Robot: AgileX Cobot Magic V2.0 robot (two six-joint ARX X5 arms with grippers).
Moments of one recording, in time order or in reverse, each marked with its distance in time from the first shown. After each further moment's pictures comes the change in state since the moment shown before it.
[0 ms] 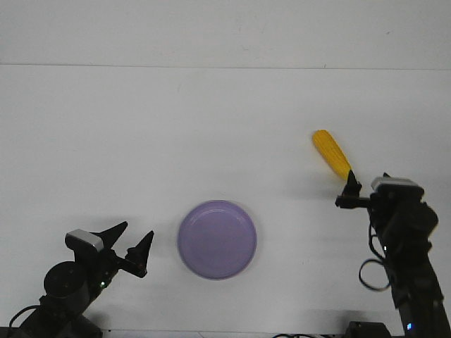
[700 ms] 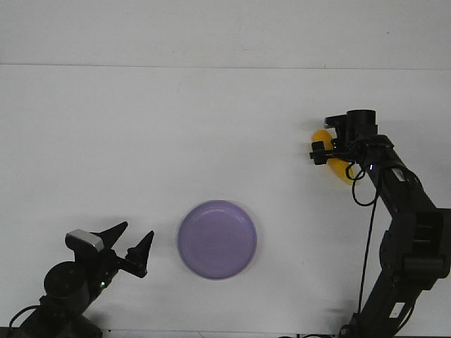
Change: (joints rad) left arm 0.000 0.000 0.000 0.000 0.000 0.000; right arm 0.001 1.061 0.734 -0.368 -0.029 -0.220
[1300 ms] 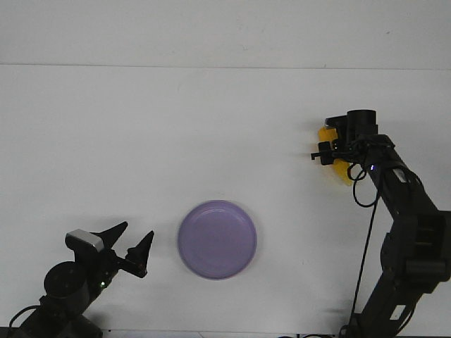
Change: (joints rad) left arm 0.000 0.000 0.000 0.000 0.000 0.000; right arm 0.006 -0.050 0.002 -0.035 0.010 -0.008
